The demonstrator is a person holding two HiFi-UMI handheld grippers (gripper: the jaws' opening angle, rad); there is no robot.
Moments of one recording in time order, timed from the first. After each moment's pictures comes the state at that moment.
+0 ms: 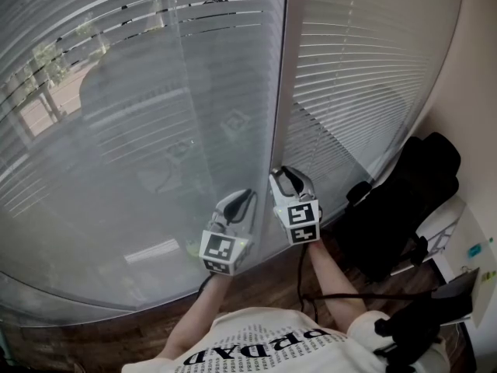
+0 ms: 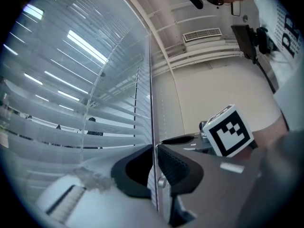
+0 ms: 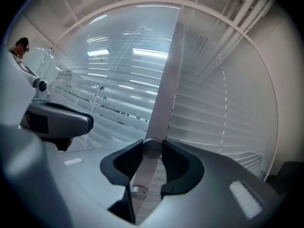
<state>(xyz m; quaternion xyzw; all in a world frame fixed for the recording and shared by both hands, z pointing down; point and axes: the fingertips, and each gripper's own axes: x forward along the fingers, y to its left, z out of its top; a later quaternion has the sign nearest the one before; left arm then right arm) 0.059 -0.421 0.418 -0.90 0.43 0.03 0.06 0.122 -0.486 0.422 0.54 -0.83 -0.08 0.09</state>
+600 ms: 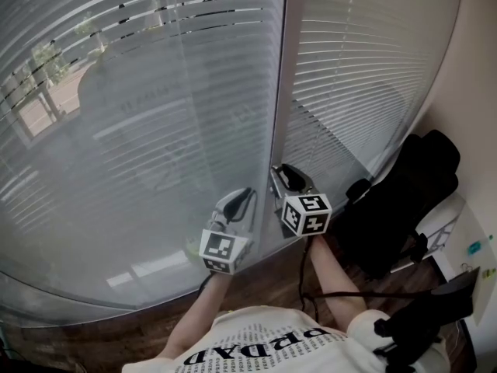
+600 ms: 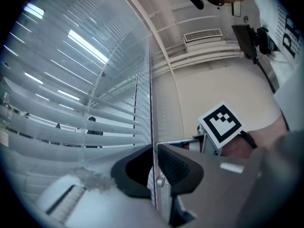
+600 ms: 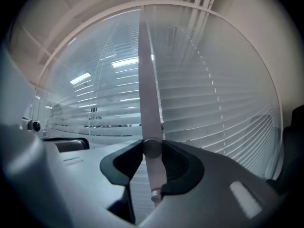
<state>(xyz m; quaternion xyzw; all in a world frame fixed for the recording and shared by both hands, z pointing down) 0.059 -0.420 0.415 -0.90 0.43 0.03 0.05 0.129 -0.493 0.421 0.53 -0.85 0.07 -0.02</state>
